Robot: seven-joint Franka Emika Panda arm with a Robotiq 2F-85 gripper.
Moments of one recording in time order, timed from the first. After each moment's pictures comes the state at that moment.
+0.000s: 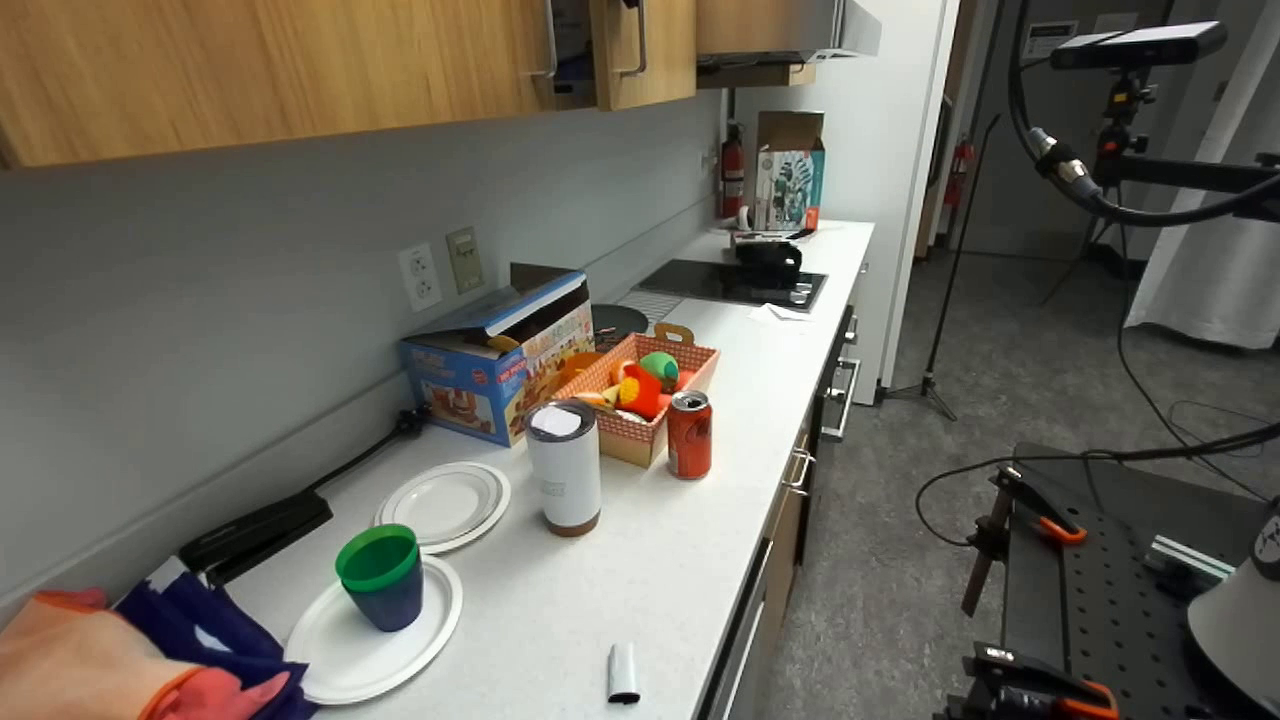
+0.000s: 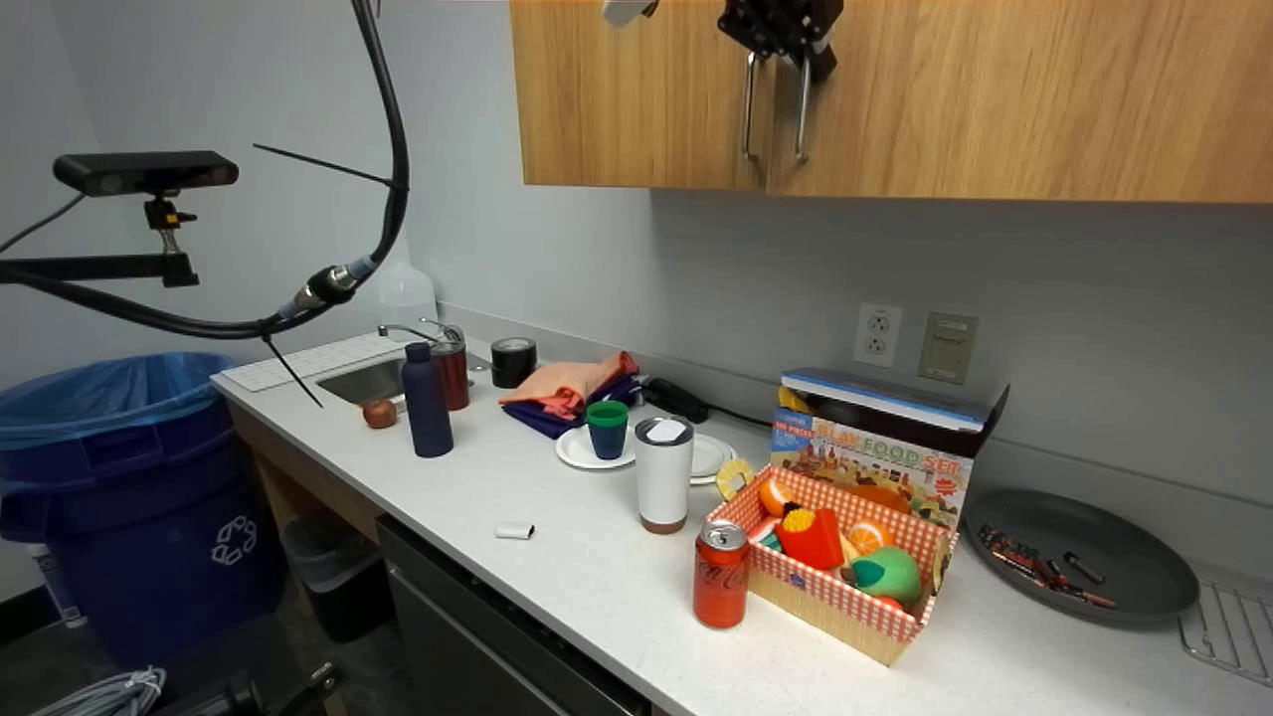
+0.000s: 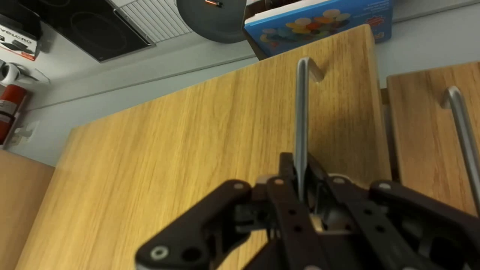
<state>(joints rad) -0.04 -0.14 -0.01 -1.90 -0.49 2.50 0.51</state>
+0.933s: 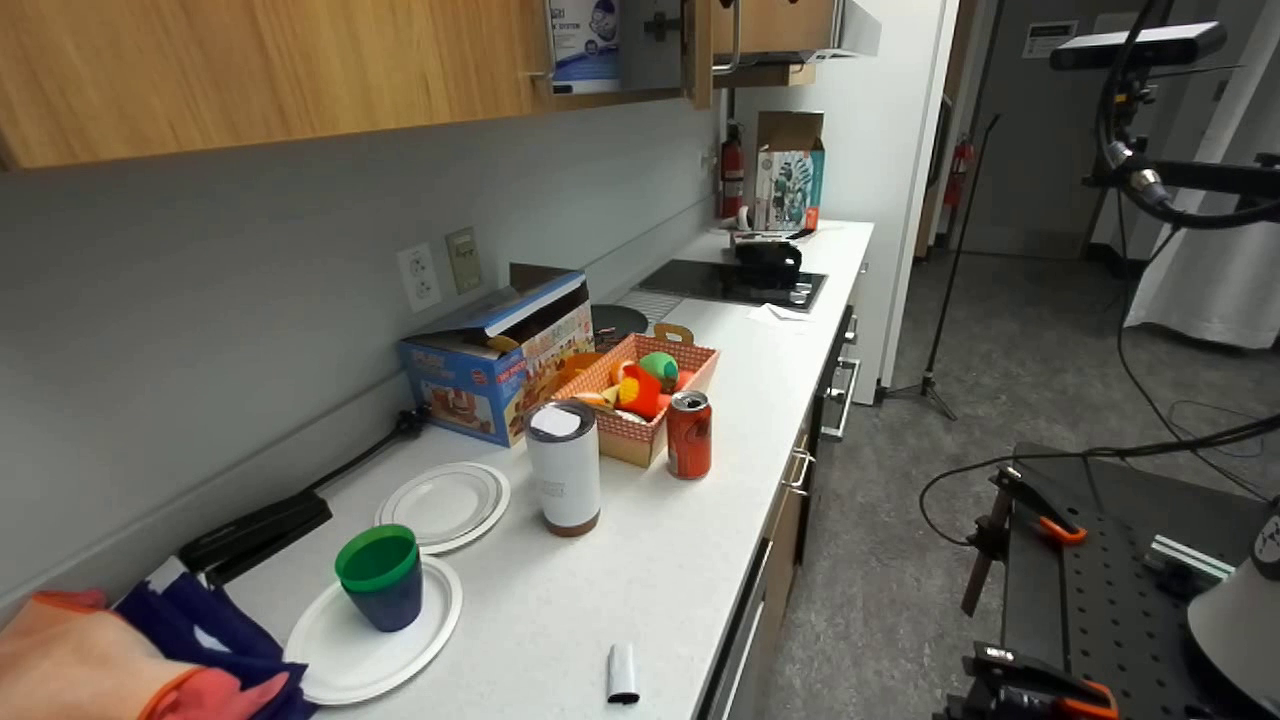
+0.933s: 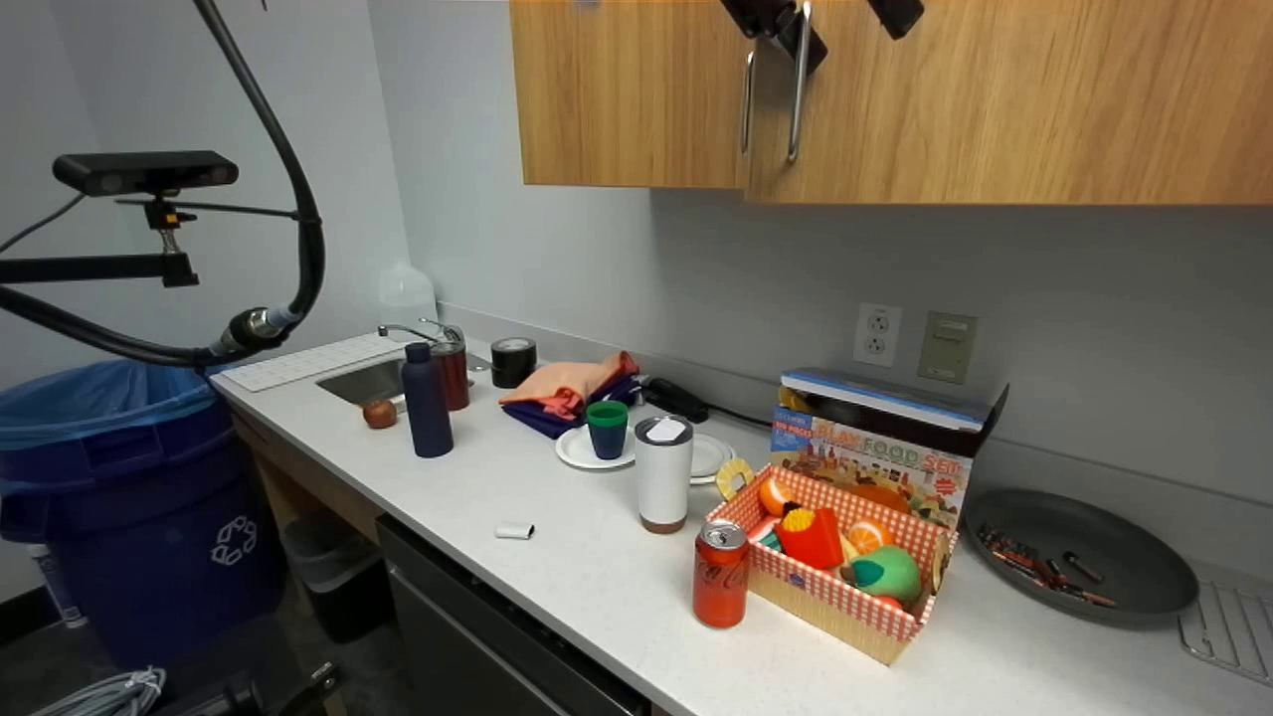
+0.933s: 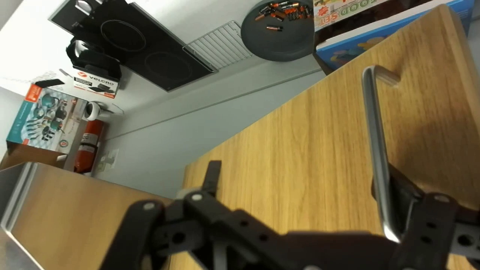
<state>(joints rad) -0.22 -0.42 0.01 -2.21 -0.49 2.55 0.55</state>
